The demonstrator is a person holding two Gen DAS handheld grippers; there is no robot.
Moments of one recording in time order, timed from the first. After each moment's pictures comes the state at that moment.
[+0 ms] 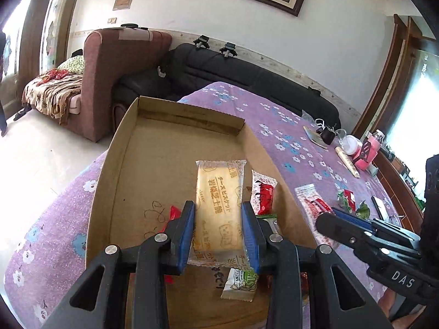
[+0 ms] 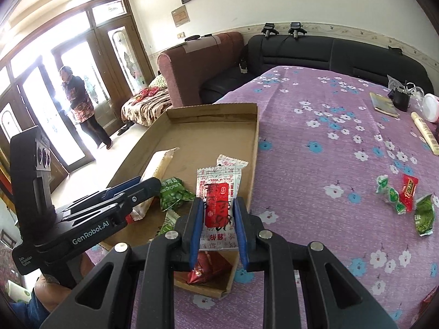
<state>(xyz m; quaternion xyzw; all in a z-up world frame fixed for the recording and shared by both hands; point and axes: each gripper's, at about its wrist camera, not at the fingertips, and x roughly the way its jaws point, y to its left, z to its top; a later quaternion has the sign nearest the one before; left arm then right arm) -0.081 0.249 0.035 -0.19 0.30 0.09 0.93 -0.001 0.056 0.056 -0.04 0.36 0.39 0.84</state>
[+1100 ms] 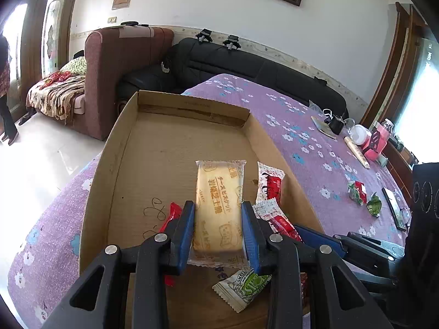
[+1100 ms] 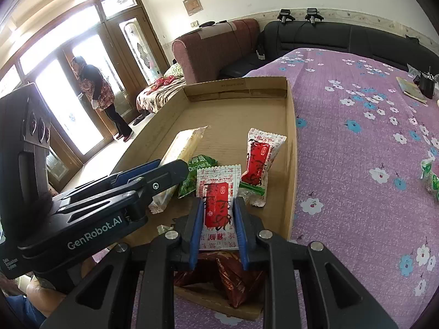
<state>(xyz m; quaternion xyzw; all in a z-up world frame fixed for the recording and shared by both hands) -0.070 0.243 0.029 -0.17 0.33 0.10 0.92 -0.005 0.083 0.023 -0.03 0.39 0.43 0.82</state>
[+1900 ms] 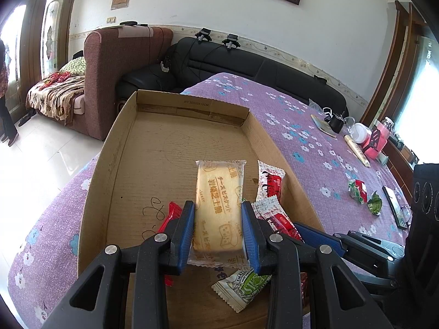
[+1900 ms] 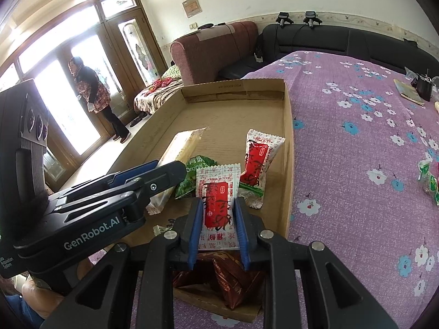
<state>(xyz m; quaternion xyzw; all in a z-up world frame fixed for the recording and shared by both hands) -0.068 0.242 0.028 -0.17 0.33 0.10 0.92 -0.006 0.084 0.023 -0.04 0.38 0.42 0.82</state>
